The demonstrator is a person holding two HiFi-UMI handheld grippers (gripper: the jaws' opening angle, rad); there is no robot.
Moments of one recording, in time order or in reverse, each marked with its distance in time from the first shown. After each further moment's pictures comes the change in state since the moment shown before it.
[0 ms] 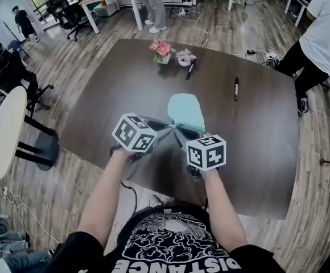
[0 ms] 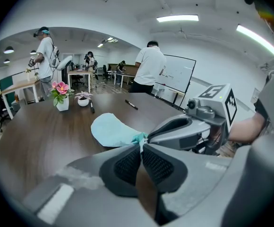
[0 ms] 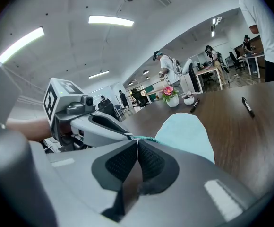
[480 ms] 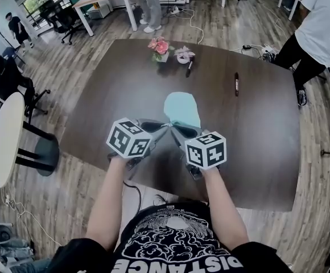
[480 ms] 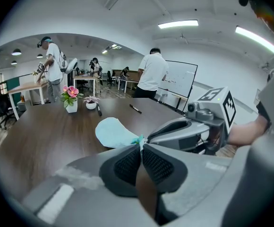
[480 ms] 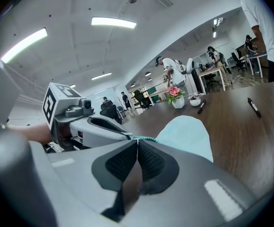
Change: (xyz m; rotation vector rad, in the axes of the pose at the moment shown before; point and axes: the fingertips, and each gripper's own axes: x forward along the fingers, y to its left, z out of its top) left arm -0.028 0.005 -0.008 -0.024 -0.071 0.037; right arm 0.009 0.026 0.003 -0.008 -0.021 0.030
